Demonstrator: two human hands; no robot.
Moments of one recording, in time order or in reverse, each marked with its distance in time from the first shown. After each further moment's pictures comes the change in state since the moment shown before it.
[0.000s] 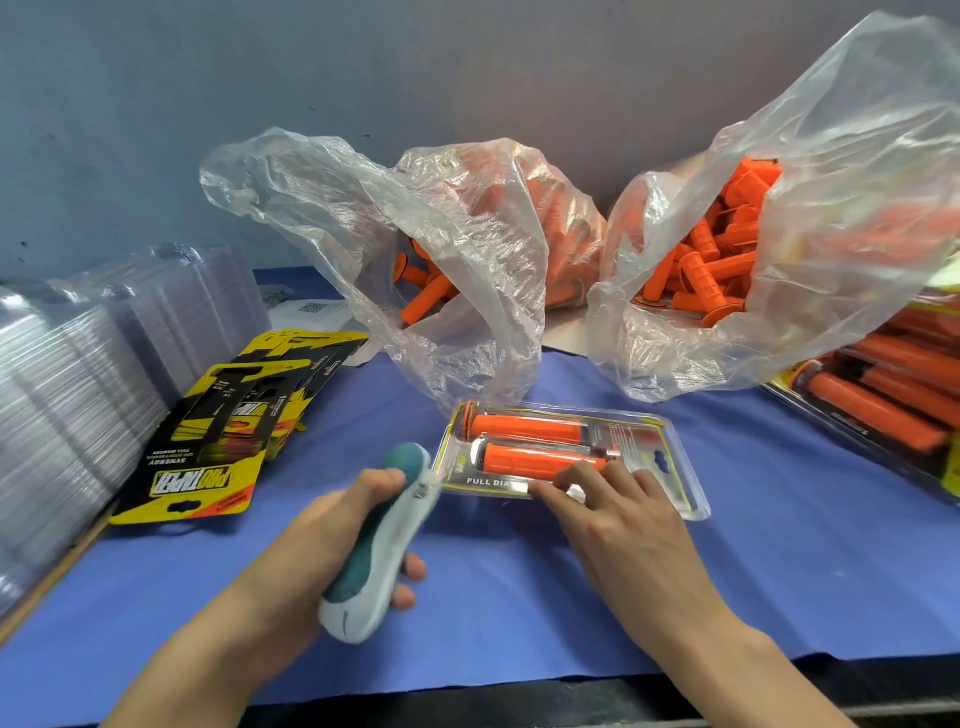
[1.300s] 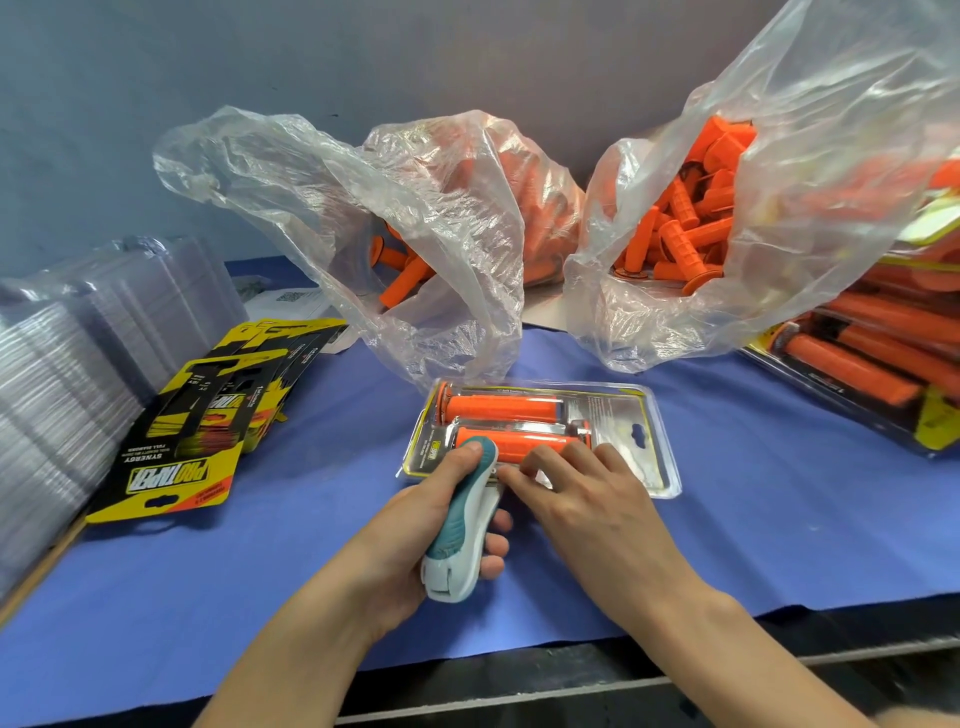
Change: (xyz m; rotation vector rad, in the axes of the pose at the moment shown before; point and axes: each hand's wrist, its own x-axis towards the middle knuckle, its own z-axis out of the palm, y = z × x) left_hand 0.015 0.001 0.079 -0.185 -0.195 -0.074; right_hand 0.000 -0.008 -0.001 -0.006 -0.049 -0.054
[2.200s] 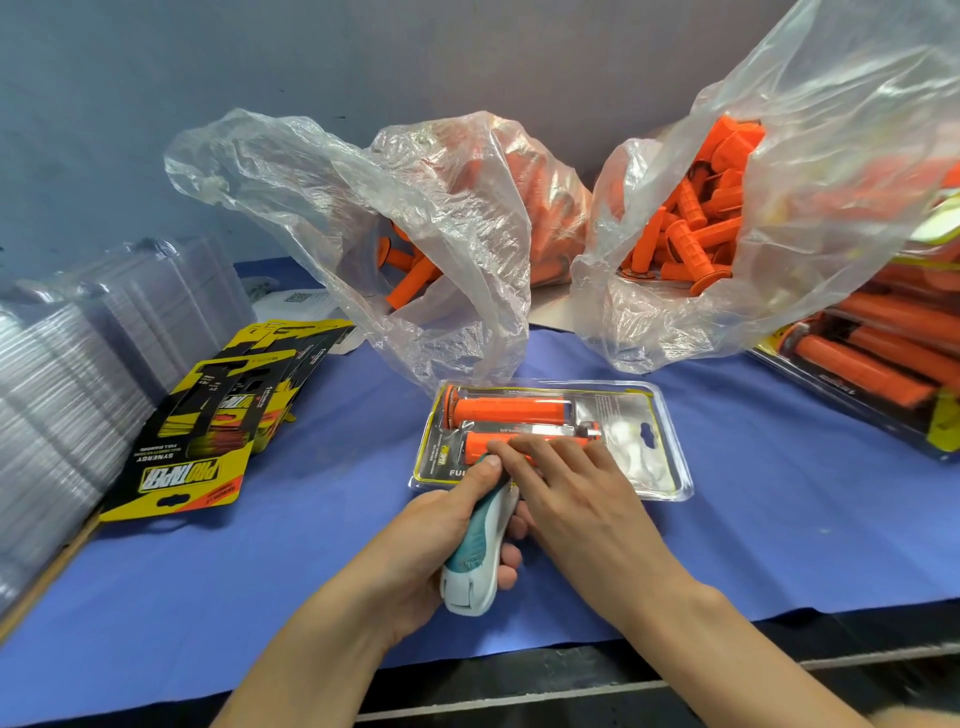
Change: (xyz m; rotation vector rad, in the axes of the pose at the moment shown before) left_hand 0.001 -0.007 0.003 0.052 -0.016 0.030; right_hand 0.008 -0.005 0.008 0.054 -0.053 0.003
